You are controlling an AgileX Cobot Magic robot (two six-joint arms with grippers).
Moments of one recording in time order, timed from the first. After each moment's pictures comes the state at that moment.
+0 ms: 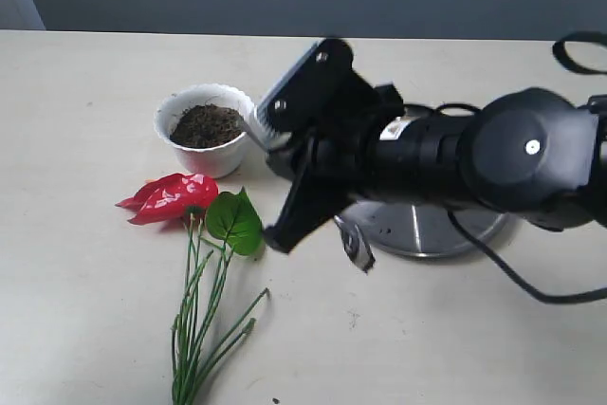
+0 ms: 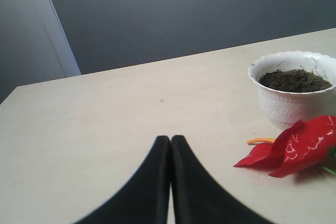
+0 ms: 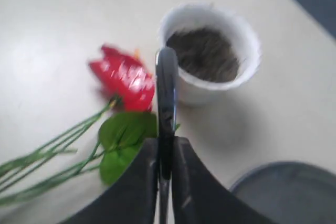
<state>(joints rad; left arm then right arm) -0.05 0.03 0.00 0.04 0.21 0.10 0.99 1.48 -0.79 0.87 -0.02 -1.09</state>
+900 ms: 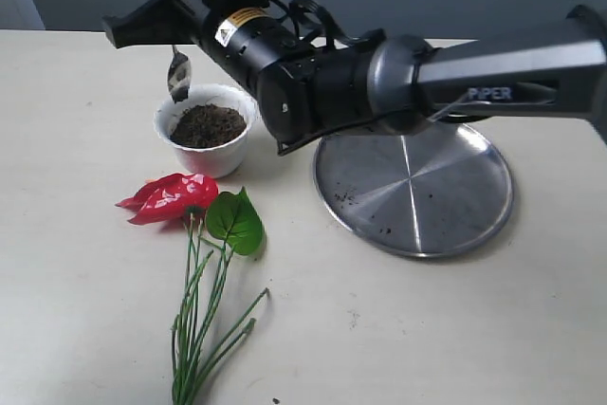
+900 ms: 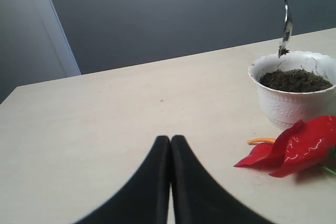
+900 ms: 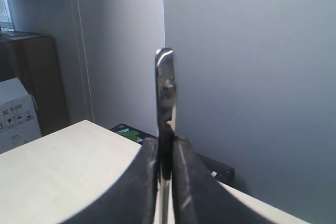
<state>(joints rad) -0.05 0.03 0.00 0.04 0.21 0.10 0.97 2.07 -1.40 0.25 -0.65 -0.19</state>
